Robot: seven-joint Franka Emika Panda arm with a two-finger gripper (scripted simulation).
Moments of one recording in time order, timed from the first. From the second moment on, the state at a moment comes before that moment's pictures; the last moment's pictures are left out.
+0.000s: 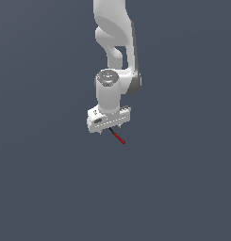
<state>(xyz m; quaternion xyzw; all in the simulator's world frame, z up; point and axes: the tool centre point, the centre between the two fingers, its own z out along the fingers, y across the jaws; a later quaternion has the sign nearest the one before) -0.042 -0.026 0.104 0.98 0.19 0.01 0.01</state>
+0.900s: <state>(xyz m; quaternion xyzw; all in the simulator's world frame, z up) -0.092 -0.016 0.059 0.94 0.35 0.00 0.00</state>
